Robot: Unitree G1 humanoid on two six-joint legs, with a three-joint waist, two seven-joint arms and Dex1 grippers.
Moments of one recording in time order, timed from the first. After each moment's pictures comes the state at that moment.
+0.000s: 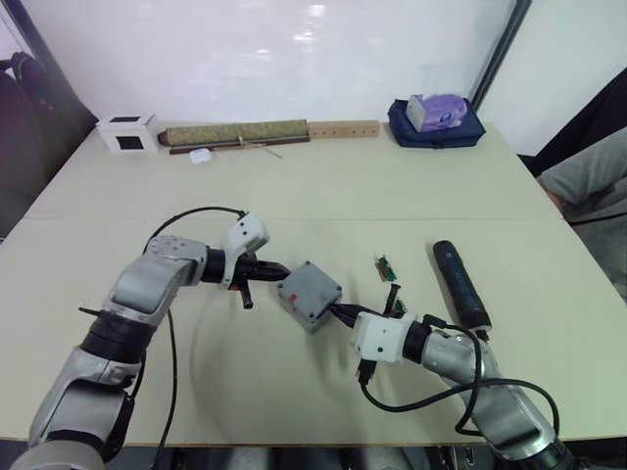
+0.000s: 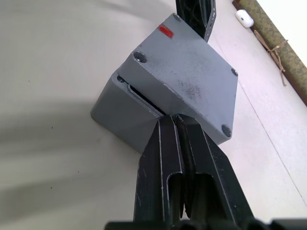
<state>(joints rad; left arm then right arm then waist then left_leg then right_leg) -0.60 0.63 -0.21 0.01 -0.32 0.70 -1.11 -0.02 -0.53 0.31 -0.45 -0.29 0.05 0.66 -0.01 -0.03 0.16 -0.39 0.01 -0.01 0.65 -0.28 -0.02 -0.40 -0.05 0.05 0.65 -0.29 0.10</state>
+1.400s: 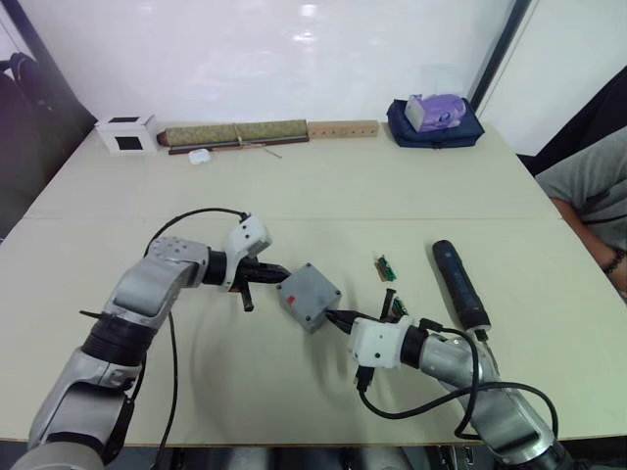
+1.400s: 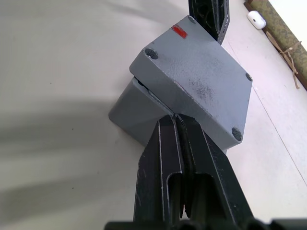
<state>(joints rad) -0.59 0.62 -0.22 0.00 -0.29 0.69 -1.11 -0.01 -0.54 0.33 -0.47 -0.29 0.06 0.68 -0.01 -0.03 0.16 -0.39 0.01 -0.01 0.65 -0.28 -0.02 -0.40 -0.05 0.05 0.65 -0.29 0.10</state>
